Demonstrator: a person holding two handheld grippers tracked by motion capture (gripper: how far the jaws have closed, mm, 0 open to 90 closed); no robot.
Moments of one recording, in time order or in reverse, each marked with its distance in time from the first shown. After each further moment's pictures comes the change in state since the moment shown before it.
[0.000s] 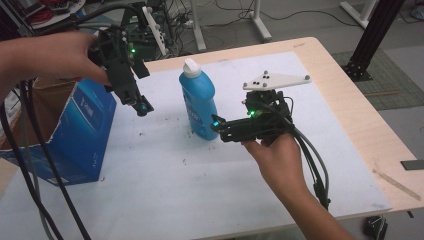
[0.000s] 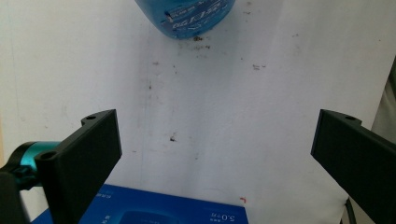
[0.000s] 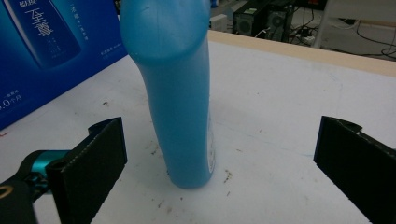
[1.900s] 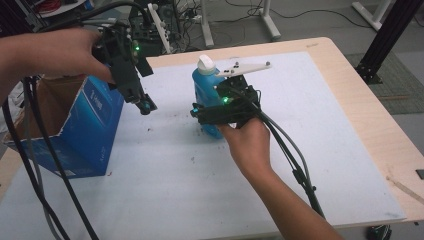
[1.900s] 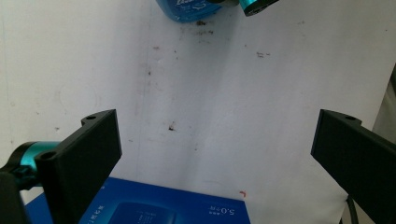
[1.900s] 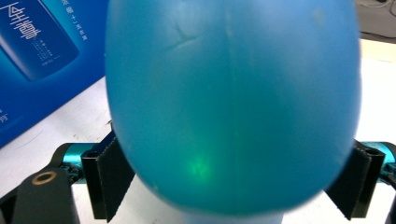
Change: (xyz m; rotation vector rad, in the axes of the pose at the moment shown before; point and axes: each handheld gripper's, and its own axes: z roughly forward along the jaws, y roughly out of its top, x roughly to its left) left arm 0.006 -0.019 0.004 -0.012 -0.012 -0.028; right arm 0.021 0.019 0.075 0.076 0.047 0.027
